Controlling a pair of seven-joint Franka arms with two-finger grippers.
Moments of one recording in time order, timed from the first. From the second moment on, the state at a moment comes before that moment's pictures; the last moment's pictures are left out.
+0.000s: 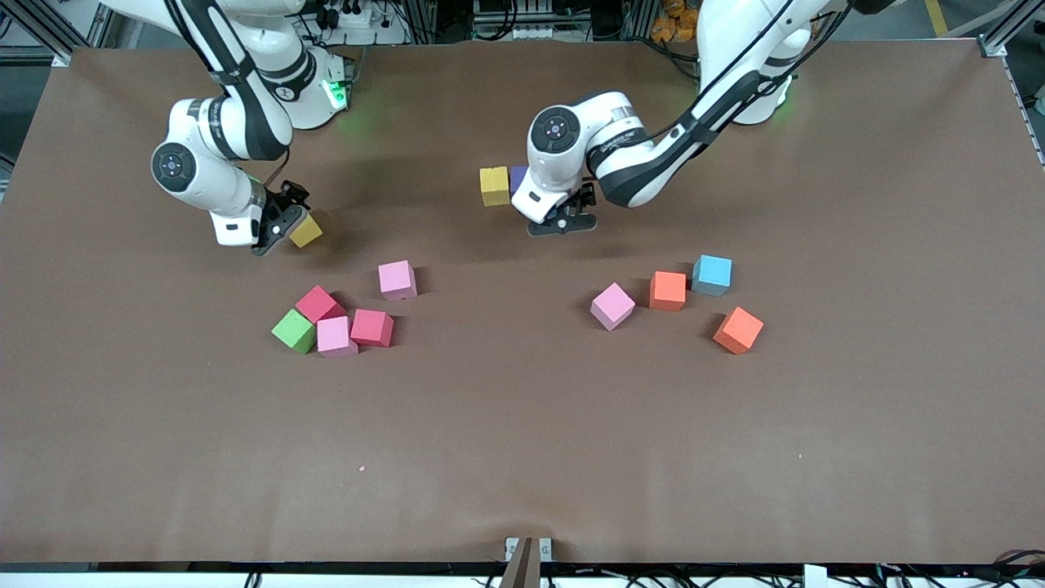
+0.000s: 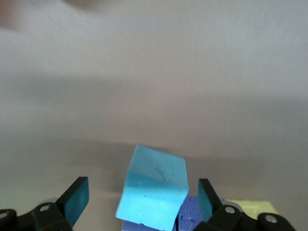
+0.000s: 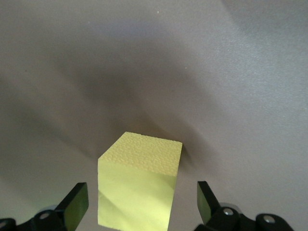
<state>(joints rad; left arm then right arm) -0.16 0.53 -0.77 -1.97 0.35 2.23 -1.25 -0.08 0.03 0.14 -2.70 0.08 2.49 -0.81</state>
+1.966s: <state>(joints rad) 0.01 0.67 -0.65 -1.74 0.35 2.20 -1.34 0.50 0.23 0.17 -2.11 0.11 2.30 0.26</state>
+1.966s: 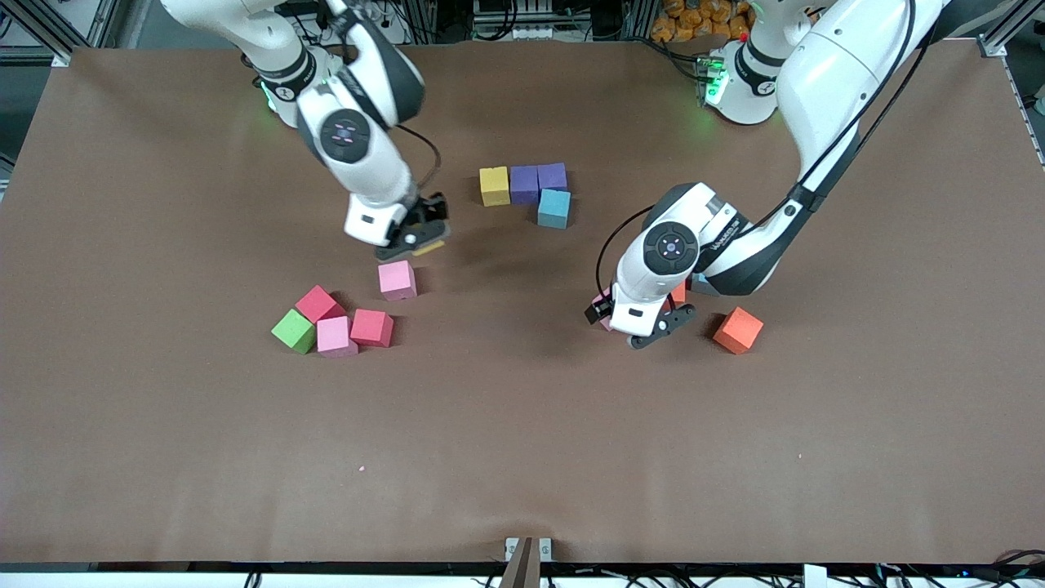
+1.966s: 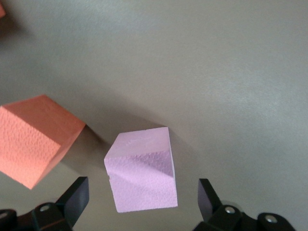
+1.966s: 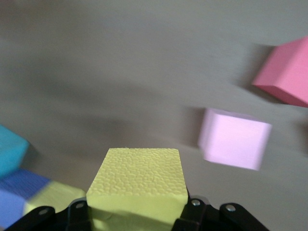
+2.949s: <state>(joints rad) 0.00 0.72 -0.63 -1.75 0.35 2.19 -1.46 0.78 0.62 0.10 -1.75 0.15 2.41 0.84</state>
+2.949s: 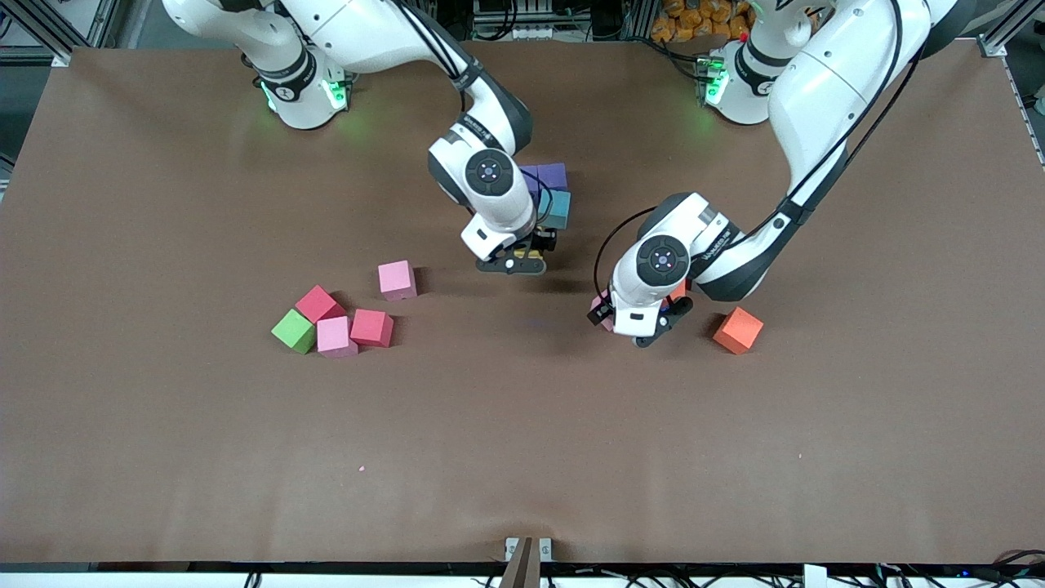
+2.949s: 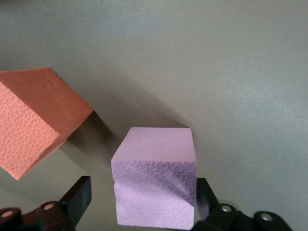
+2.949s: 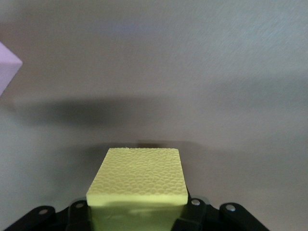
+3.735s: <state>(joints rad) 0.01 0.72 -0.62 -1.75 0.35 2.19 -1.46 0.84 0.66 0.08 -1.71 0.16 2.42 0.88</state>
